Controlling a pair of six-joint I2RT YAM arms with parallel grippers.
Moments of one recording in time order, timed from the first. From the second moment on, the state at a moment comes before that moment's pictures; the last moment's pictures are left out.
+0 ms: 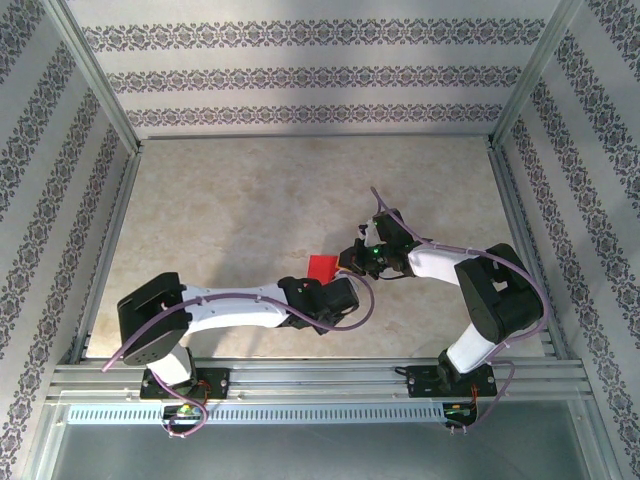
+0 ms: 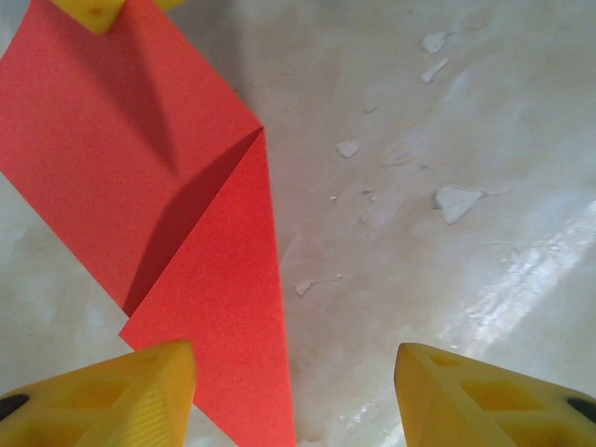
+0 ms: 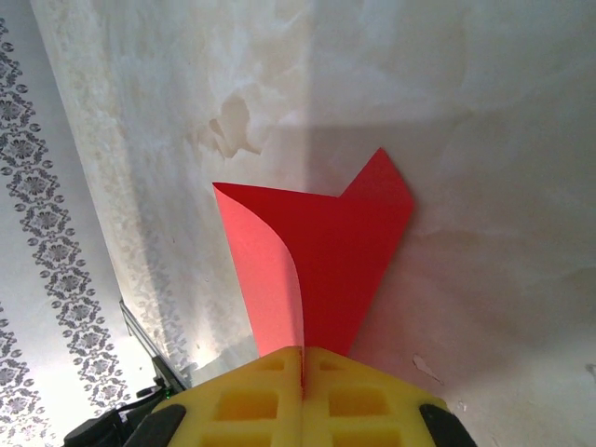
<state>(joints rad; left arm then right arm) -1.17 1.66 1.05 -0.59 -0.32 -0.26 0.42 1.63 0.73 -0.01 -0.70 0.90</state>
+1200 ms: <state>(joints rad) -1.17 1.77 1.06 -0.60 -0.42 -0.27 0.40 1.64 0.73 -0.02 -0.70 0.90</state>
